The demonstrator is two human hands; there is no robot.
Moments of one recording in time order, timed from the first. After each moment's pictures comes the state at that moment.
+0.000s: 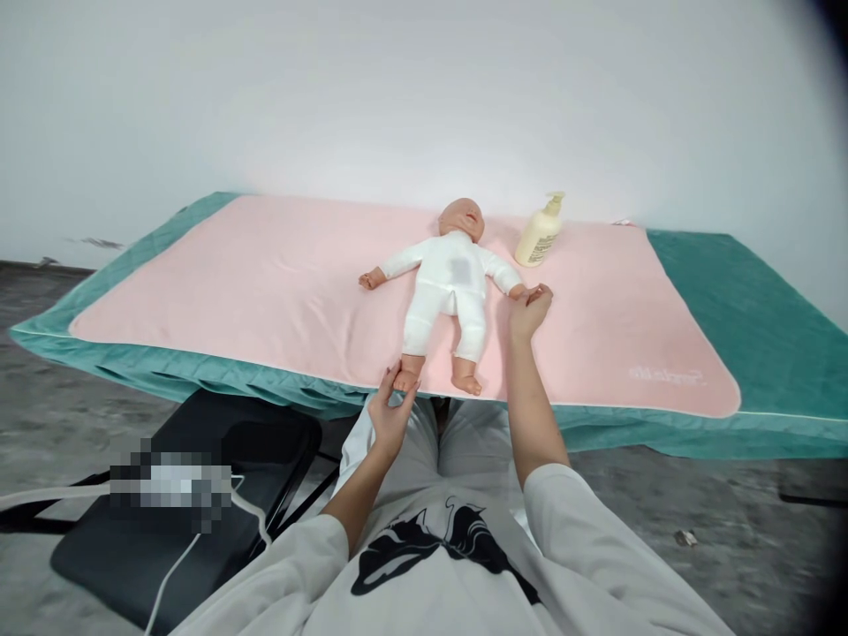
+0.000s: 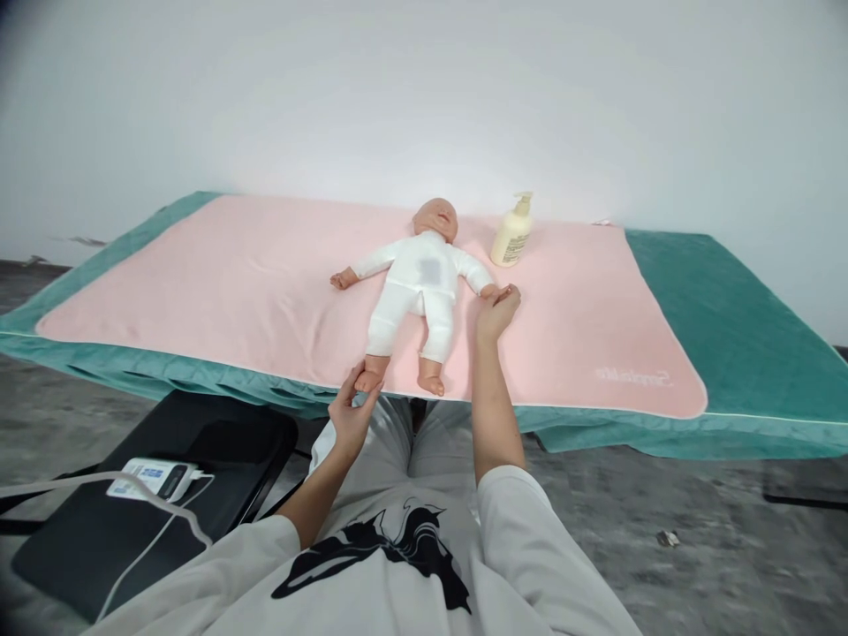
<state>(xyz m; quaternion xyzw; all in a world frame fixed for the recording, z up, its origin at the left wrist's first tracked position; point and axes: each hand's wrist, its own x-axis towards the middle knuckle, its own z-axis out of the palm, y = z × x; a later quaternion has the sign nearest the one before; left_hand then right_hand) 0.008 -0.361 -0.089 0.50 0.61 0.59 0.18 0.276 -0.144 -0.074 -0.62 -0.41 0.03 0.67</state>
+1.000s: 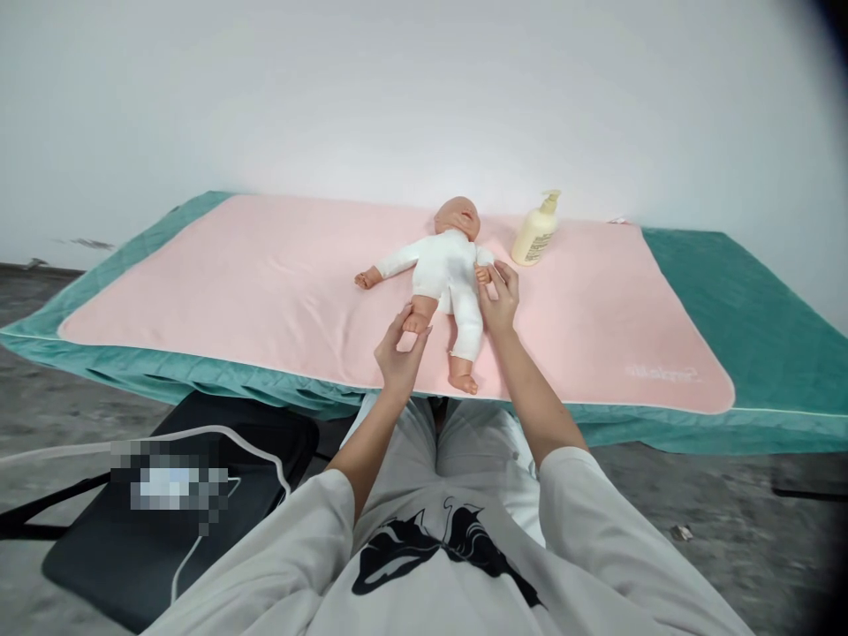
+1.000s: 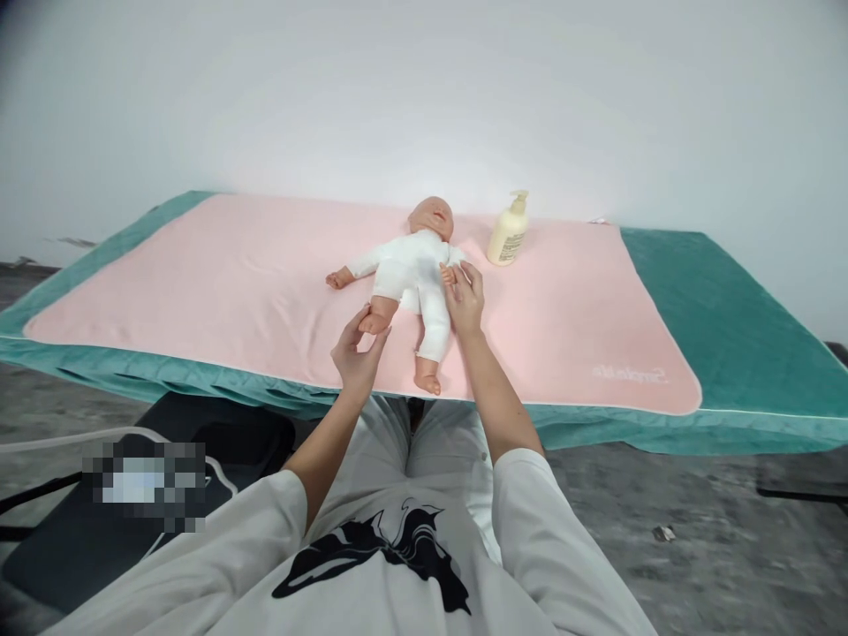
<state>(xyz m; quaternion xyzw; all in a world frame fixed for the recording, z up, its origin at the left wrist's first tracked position) 0.037 -0.290 0.000 0.53 0.53 0.65 0.15 0.236 -0.146 -0.038 -0.44 -0.64 -0.01 0.63</state>
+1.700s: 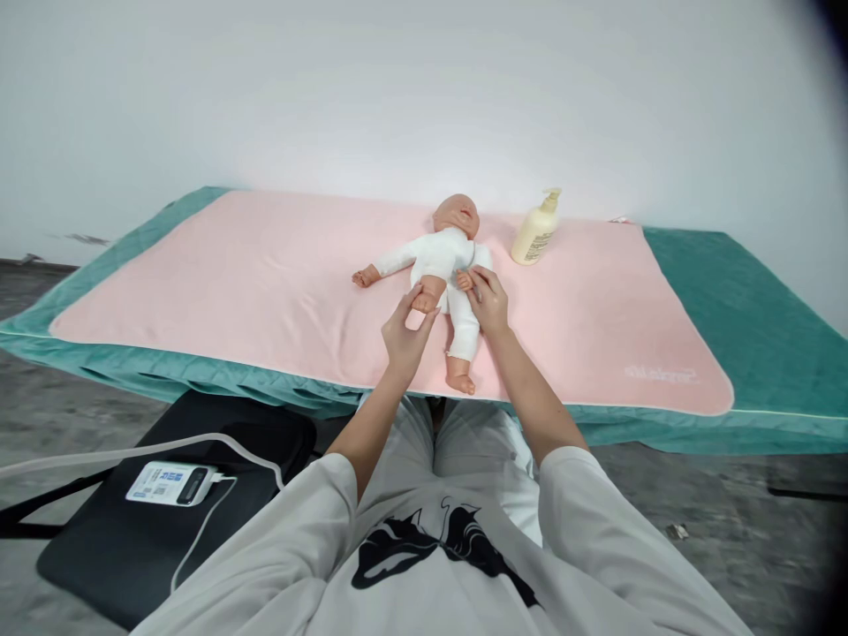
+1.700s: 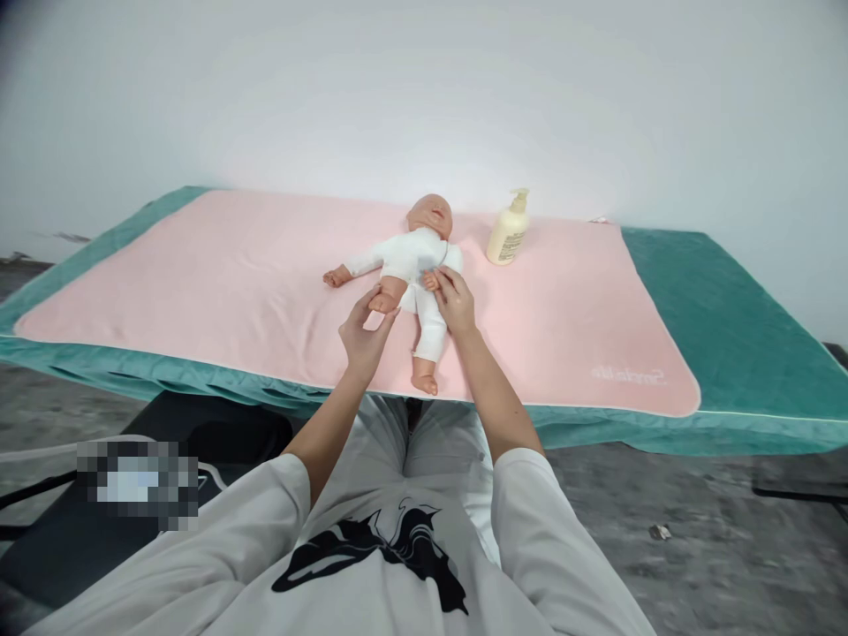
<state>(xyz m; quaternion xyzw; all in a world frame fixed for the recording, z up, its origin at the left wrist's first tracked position) 0.043 -0.257 0.013 0.58 0.53 0.60 0.12 0.229 -0.149 -0.033 -0.43 -0.73 0.02 0.52</state>
